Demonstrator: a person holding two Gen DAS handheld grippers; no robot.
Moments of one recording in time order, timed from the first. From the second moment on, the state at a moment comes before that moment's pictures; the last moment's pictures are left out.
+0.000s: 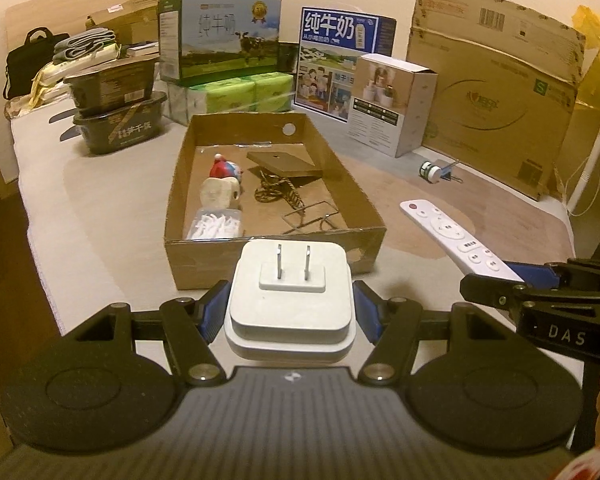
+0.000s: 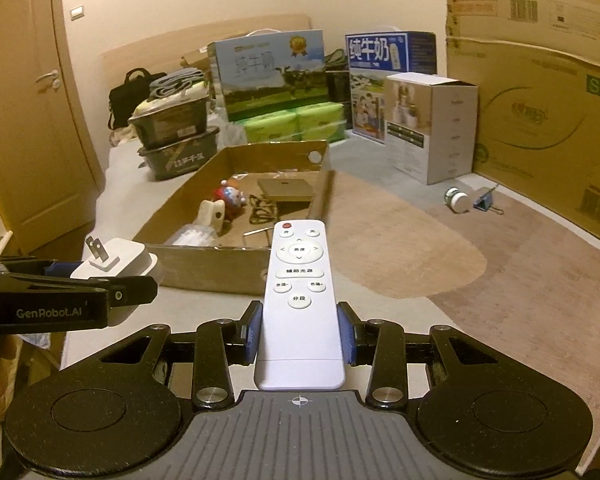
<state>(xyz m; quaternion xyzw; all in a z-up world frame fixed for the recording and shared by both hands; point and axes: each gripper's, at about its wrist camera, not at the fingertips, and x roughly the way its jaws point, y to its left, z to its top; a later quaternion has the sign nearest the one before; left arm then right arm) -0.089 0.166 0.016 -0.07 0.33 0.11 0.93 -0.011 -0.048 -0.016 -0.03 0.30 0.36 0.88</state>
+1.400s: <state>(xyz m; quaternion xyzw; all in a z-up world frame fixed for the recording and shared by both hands) 0.044 0.253 -0.005 -0.08 0.34 0.10 0.93 0.112 0.065 -0.013 -0.01 0.29 0.38 0.88</state>
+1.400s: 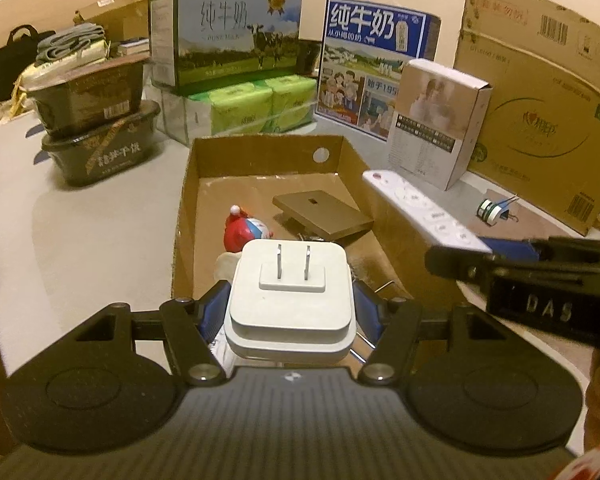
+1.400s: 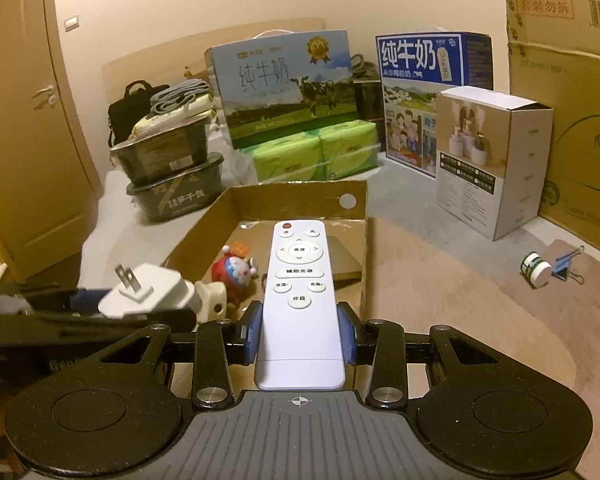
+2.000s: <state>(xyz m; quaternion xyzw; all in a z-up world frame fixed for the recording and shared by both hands) 0.035 0.263 -0.010 -0.08 0.32 0.12 0.93 0.124 0.071 -0.020 0.00 0.30 0.38 0.88</state>
